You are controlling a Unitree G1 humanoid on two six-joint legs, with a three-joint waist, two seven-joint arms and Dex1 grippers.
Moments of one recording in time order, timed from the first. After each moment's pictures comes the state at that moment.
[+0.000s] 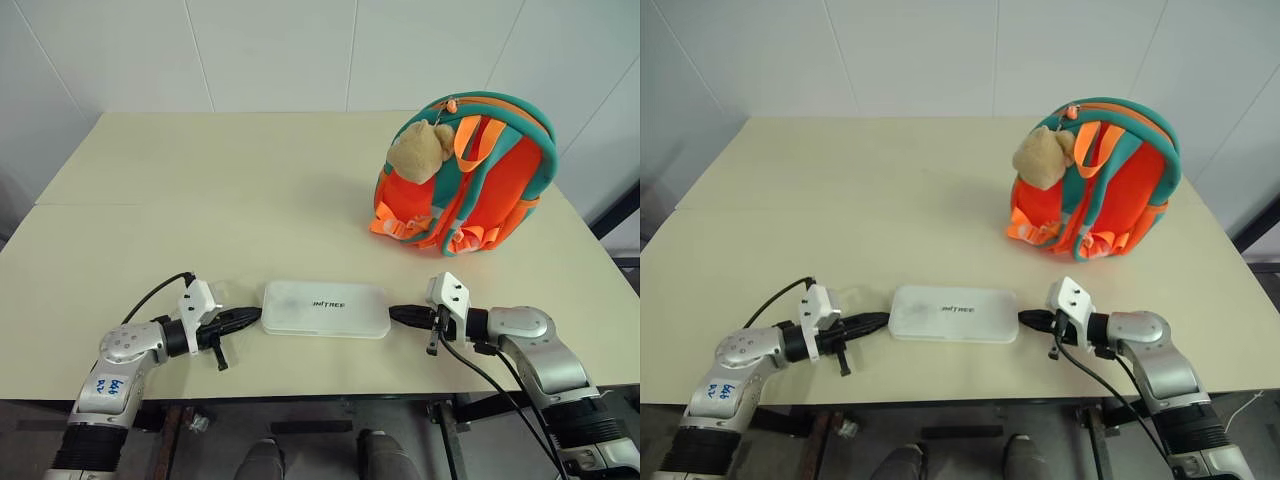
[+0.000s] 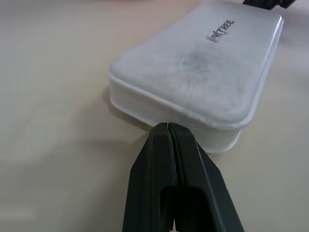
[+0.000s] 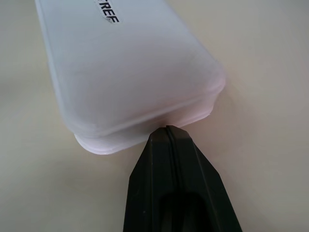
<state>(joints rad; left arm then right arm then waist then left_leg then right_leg) -0.19 0.60 0.08 0.02 -0.32 0.15 -0.95 -0.30 -0.64 0.07 0.05 0.24 0.18 1.06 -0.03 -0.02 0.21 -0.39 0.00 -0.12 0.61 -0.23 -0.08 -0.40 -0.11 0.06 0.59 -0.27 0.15</state>
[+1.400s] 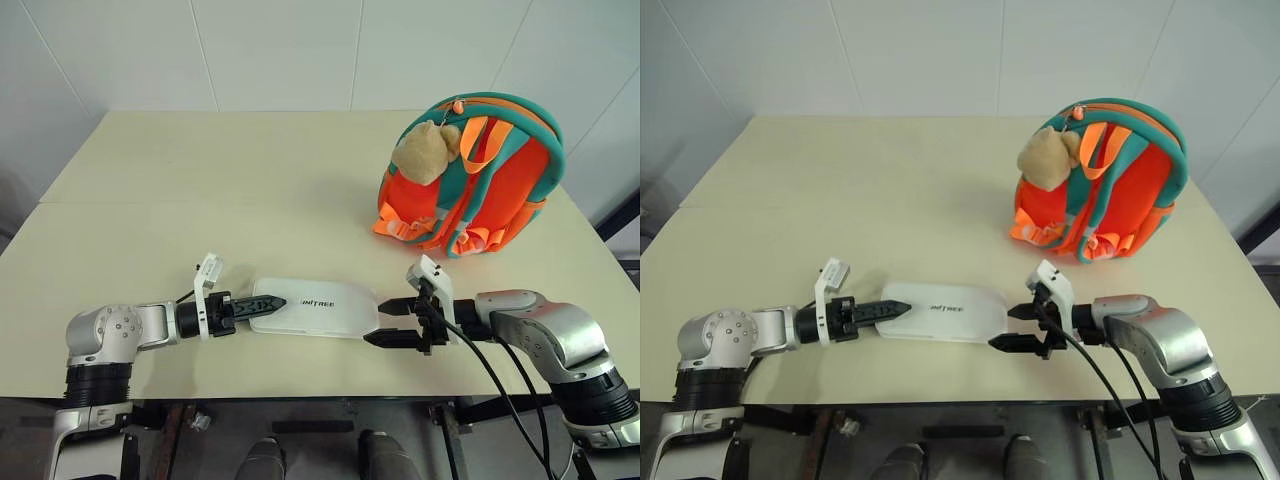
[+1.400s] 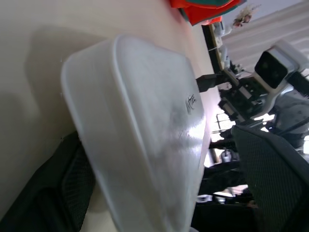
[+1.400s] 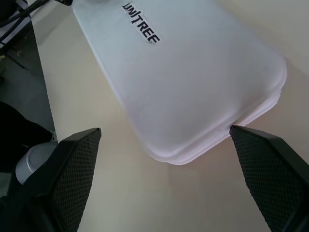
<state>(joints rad) -0.51 0.52 0.25 0.16 -0.83 1.44 -0.73 -0.46 -0.69 0.14 -0.23 0.55 0.98 0.96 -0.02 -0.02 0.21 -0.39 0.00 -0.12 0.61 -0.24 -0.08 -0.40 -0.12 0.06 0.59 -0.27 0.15</state>
